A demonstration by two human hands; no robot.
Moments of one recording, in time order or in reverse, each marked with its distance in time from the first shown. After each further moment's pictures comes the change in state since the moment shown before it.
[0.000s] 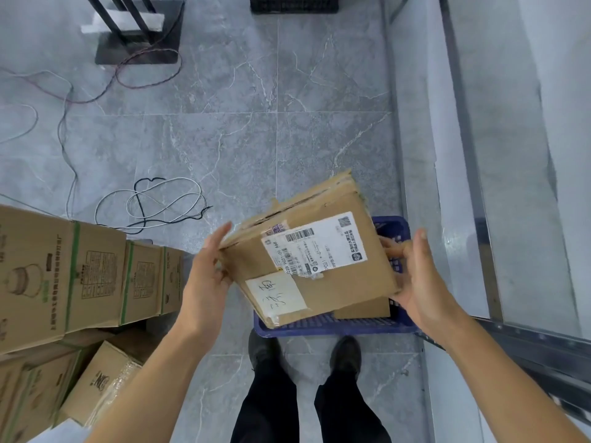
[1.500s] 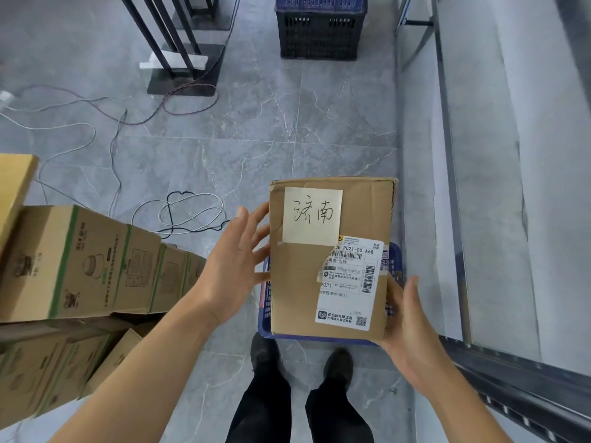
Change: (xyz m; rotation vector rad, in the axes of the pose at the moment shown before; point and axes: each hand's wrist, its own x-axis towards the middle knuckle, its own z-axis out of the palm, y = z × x) left_hand -0.069 0.111 0.048 -0.009 -0.314 -0.058; right_hand -0.104 -0.039 -0.002 0.111 -0.155 0.082
